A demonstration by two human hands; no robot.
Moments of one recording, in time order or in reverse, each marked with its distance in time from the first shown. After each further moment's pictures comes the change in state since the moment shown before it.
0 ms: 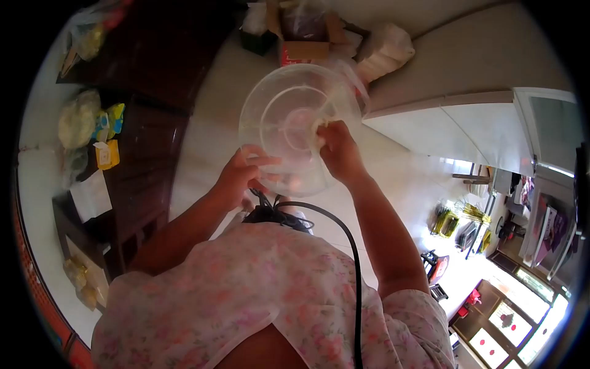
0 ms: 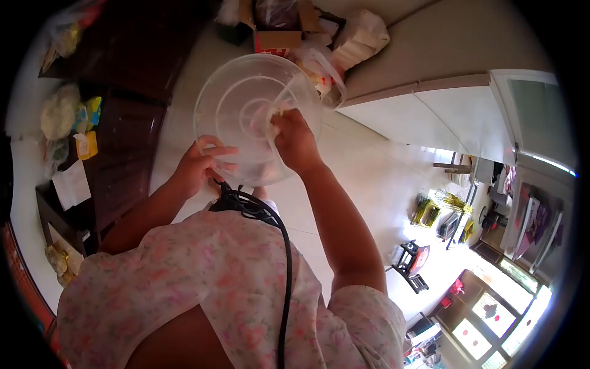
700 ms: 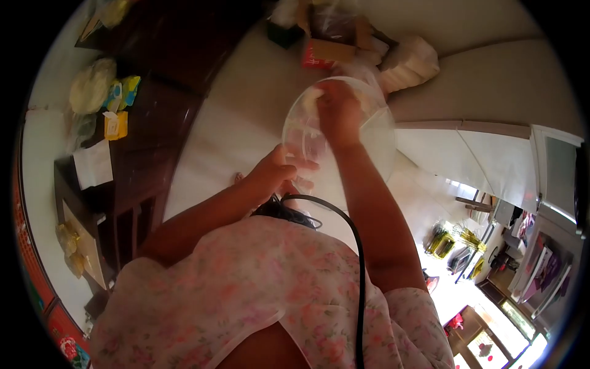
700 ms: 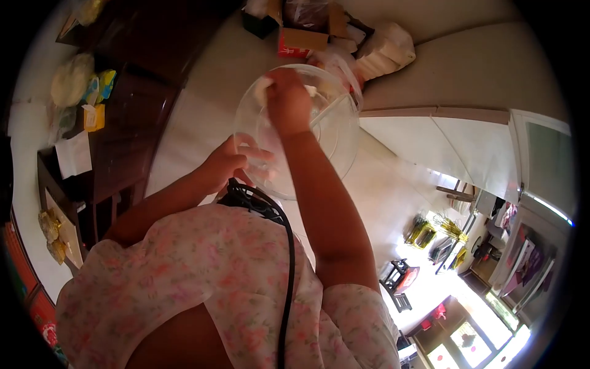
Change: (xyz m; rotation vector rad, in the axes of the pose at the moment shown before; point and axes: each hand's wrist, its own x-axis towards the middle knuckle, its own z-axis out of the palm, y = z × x) left_hand 0.013 0.003 0.047 0.031 -0.050 -0.060; right_hand 0.087 -0.037 0.032 0.062 0.295 -0.149
